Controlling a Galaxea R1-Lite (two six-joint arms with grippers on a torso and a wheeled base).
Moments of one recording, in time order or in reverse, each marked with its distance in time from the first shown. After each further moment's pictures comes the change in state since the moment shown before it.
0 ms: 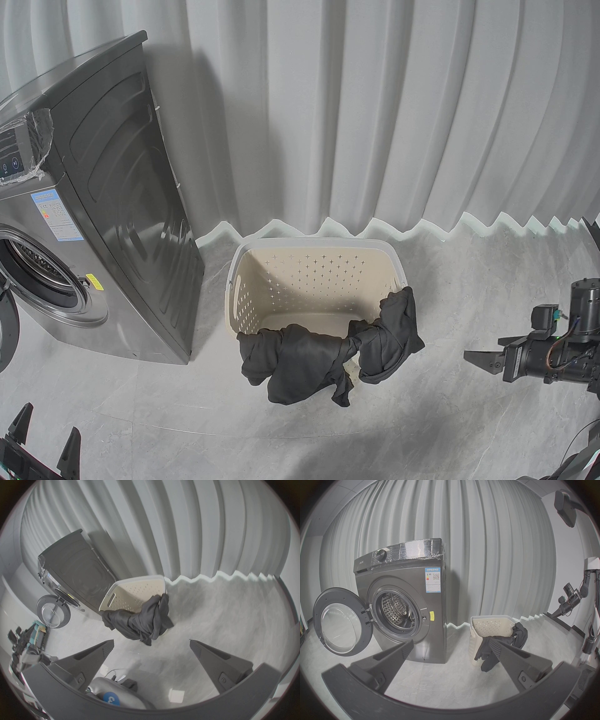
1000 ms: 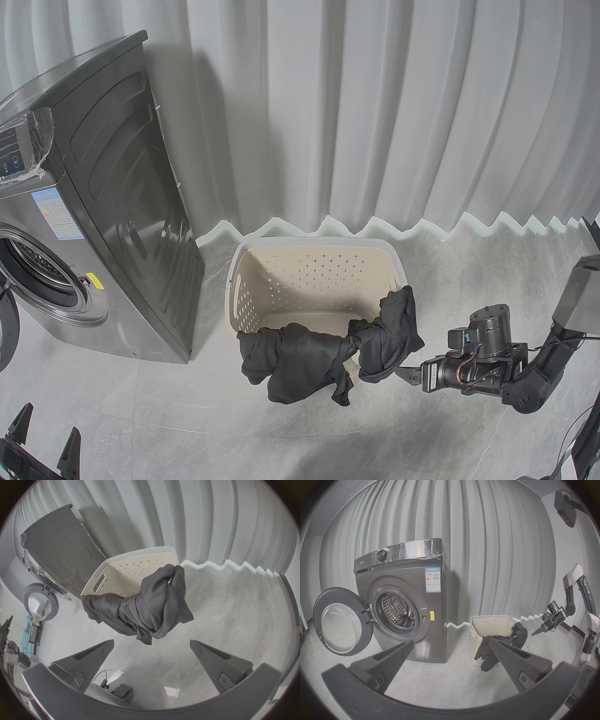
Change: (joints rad) left arm 0.000 0.000 0.000 0.000 0.000 0.000; right arm 0.221 0.617 -0.085 -0.437 -0.200 0.097
